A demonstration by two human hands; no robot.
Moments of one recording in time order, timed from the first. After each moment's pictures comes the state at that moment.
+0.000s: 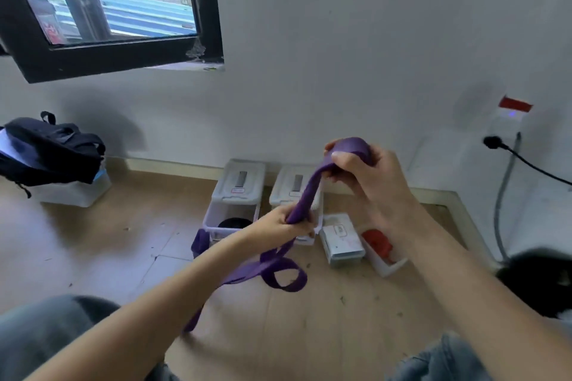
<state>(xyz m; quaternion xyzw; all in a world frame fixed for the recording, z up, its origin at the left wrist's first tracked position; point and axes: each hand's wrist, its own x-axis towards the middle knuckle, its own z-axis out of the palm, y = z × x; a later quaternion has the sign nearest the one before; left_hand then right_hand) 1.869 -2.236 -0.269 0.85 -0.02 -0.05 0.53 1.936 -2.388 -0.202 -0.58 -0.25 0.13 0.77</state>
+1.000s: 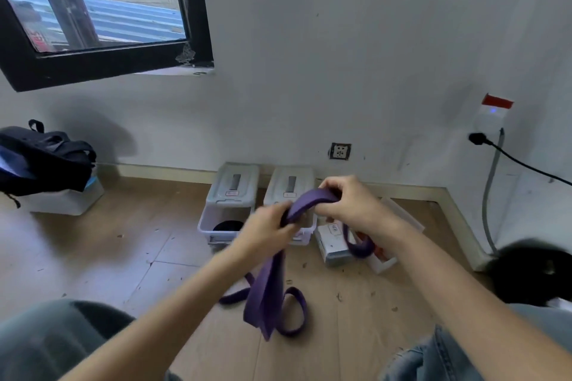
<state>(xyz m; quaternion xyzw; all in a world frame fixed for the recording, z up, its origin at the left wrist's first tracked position) 1.868 -2.241 -0.282 0.91 0.01 0.09 0.39 1.934 -2.392 -0.222 -0.84 -0.33 0.13 0.41</state>
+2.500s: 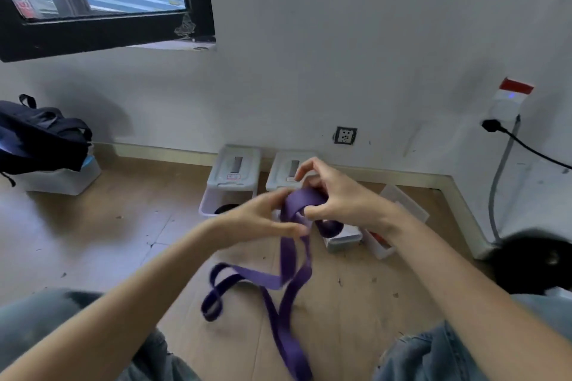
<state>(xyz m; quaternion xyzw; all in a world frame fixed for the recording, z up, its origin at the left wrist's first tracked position) 1.856 -2.204 -0.270 0.83 -0.05 -0.08 0.55 1.941 -2.370 -0.234 -0.79 -0.42 0.22 0.39</state>
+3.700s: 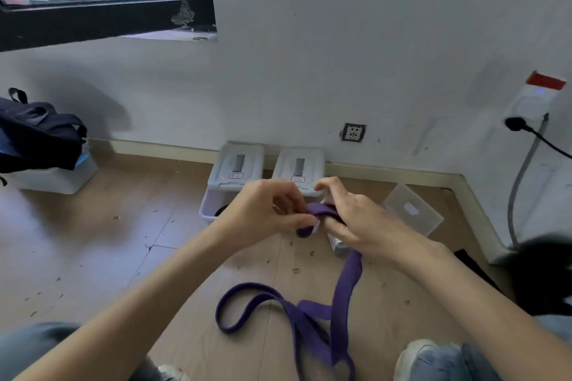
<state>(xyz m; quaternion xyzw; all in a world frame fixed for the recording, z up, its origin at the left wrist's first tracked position) 1.872 -2.198 -0.262 0.89 -0.07 0.12 0.44 1.945 -2.367 -0.258 -0.86 -0.46 0.08 0.22</state>
